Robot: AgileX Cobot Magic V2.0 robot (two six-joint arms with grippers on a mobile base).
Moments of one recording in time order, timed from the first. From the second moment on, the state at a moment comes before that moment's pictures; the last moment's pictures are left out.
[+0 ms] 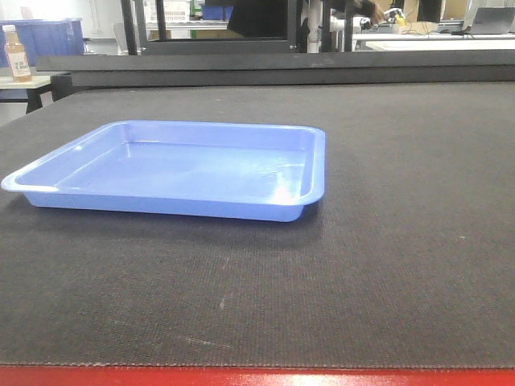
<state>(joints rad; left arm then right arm) -0.04 -0.01 0.03 -0.16 -0.04 0.07 -0.01 -0.01 0.03 0.12 0.01 -0.06</state>
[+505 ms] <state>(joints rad) -0.04 0.26 -0.57 -0.06 0.36 0.07 -0.01 0.24 -0.51 0.17 0.06 -0.06</state>
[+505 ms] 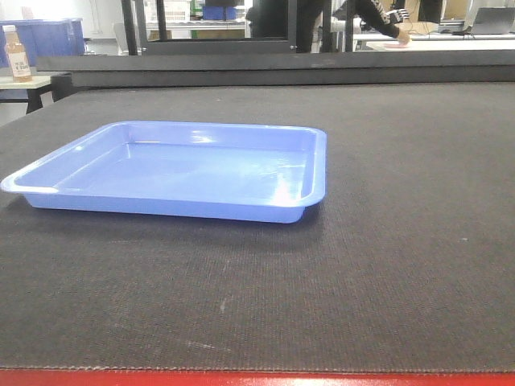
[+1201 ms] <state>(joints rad) -0.16 1.26 -1.31 -0.04 0.84 0.11 0.48 1.38 -1.39 0.25 0.74 0.02</state>
